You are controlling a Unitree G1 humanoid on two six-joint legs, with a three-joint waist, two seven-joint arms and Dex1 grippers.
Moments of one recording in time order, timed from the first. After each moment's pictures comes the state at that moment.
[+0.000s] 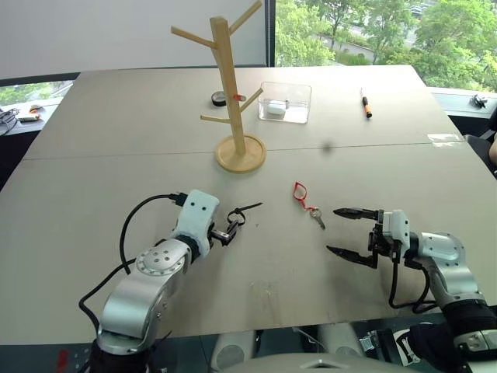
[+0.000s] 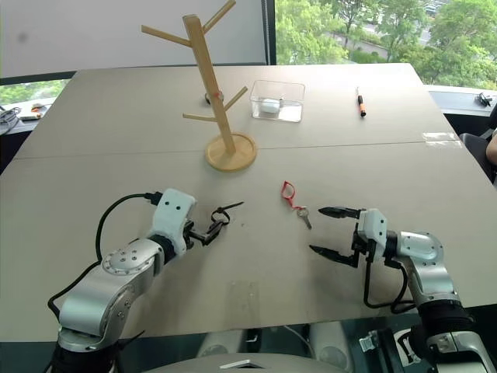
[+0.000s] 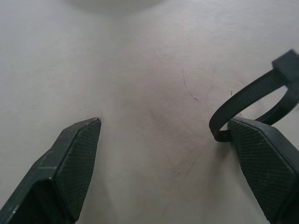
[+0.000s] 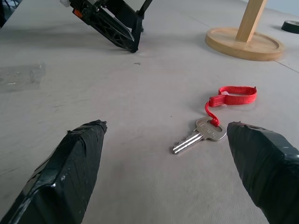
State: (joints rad) left arm -0.04 0.42 -0.01 -0.73 -0.20 1.14 -0.19; right arm -0.15 -0.52 0.04 0.22 0.38 -0.29 1.28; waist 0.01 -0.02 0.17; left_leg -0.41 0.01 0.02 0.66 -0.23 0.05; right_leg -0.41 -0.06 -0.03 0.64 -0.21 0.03
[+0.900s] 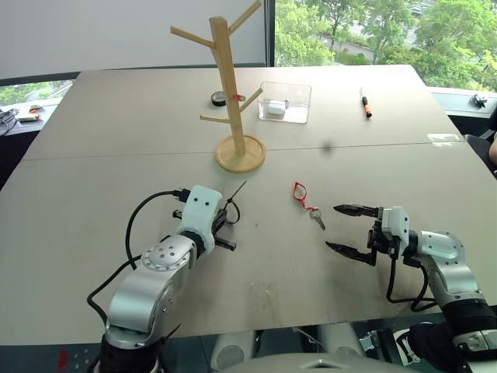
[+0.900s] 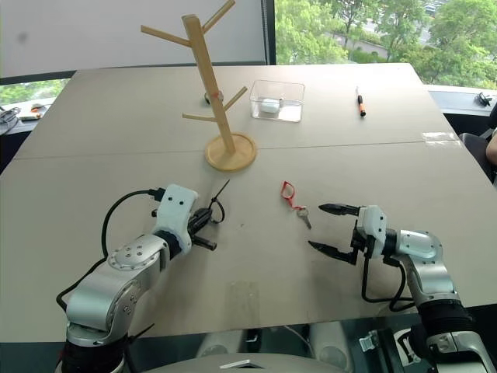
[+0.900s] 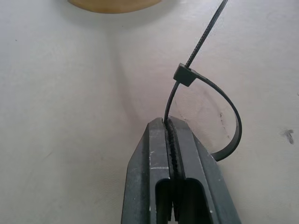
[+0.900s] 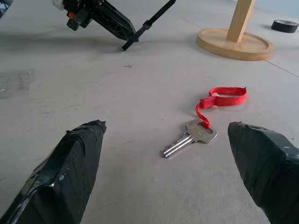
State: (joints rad) left arm -0.06 0.37 -0.01 -0.71 -0.20 1.13 -0.17; right arm -0.15 -0.52 0.04 0.20 0.38 -0.26 1.24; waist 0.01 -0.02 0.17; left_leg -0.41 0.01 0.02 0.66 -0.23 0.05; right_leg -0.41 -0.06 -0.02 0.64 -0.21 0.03
